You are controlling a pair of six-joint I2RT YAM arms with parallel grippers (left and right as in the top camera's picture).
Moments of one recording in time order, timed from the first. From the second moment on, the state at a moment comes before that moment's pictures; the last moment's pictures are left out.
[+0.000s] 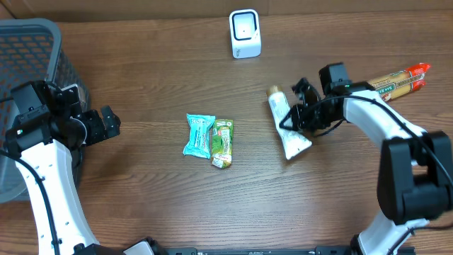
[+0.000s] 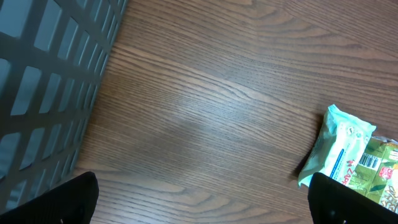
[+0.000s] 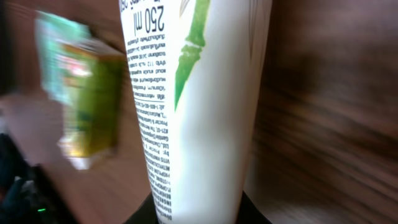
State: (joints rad) left arm 0.48 1.40 1.29 -1.04 0.18 0.08; right arm 0.16 1.87 1.23 -0.72 -0.69 0.00
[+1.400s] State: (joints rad) left arm 0.48 1.40 1.29 -1.04 0.18 0.08; right arm 0.16 1.36 1.29 -0.70 -0.93 0.02
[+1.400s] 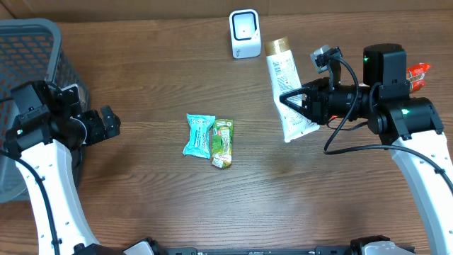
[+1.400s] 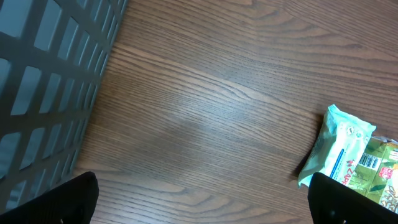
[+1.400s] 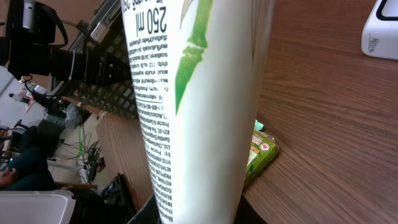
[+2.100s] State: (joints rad) left arm 0.48 1.40 1.29 -1.04 0.18 0.08; right arm 0.24 1.39 1.29 -0.72 -0.49 0.06
